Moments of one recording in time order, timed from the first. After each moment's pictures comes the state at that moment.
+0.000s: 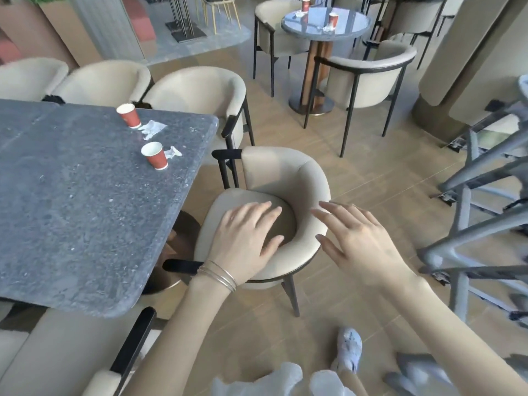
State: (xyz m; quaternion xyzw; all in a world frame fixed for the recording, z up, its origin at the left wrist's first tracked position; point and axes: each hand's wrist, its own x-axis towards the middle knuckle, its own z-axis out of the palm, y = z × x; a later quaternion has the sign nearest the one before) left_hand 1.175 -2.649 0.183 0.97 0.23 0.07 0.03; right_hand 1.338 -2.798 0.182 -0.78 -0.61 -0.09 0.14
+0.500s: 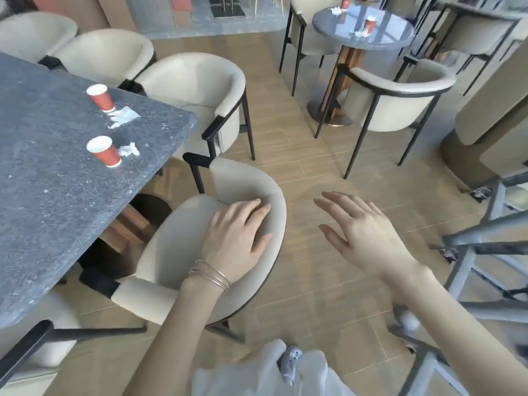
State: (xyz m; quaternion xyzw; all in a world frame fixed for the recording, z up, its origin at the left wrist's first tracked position) left_hand 1.435 -2.643 0.170 0.92 0.38 0.08 0.07; right_hand 1.644 -2.747 0.195 -0.72 -0.68 -0.04 0.11
